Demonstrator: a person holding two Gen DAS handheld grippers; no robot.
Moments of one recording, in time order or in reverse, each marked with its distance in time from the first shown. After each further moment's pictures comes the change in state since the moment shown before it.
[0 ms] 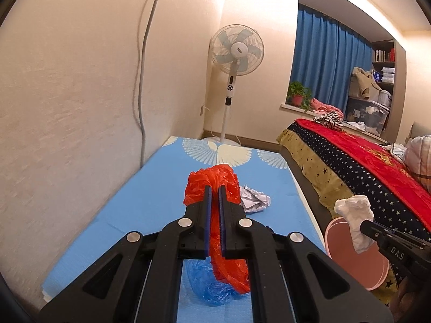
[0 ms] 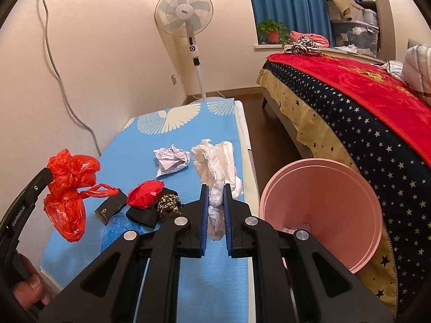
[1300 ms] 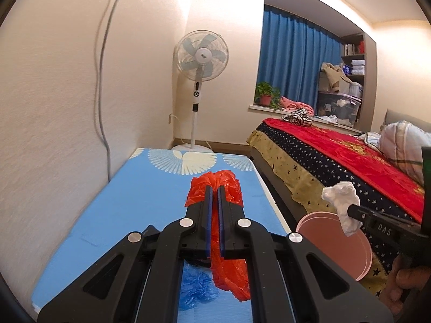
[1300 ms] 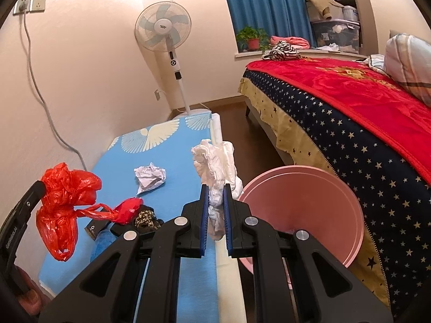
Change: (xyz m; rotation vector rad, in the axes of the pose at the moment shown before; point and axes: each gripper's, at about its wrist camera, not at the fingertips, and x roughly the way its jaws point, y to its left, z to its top) left arm -0.010 -0.038 0.000 0.097 -0.034 -0.148; right arm -0.013 -0.044 0.011 0.080 -0.058 -0.051
